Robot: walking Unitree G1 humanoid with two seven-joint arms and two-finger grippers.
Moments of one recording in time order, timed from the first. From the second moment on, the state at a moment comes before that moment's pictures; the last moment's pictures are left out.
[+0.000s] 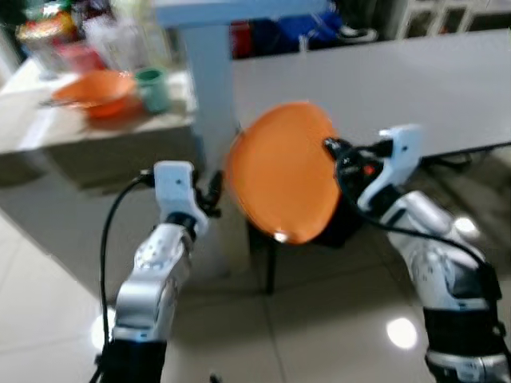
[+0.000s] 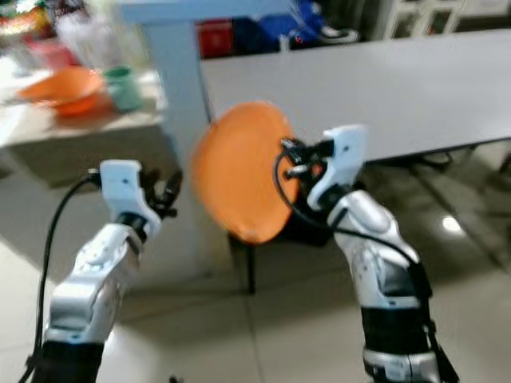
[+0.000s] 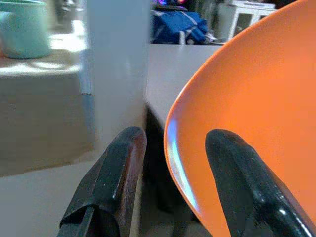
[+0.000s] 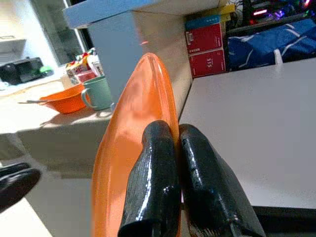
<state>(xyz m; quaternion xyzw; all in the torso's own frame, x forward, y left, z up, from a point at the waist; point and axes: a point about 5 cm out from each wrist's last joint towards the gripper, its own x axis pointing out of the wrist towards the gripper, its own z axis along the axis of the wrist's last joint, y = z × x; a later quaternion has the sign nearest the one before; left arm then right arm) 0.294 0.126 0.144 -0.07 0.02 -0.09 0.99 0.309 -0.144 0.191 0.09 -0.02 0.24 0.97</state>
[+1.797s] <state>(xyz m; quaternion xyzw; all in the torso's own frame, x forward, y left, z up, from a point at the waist) 0.304 0.124 0.146 -0.04 0.01 -0.08 1.00 0.312 -0.131 0.191 0.06 -0.02 0.28 0.96</state>
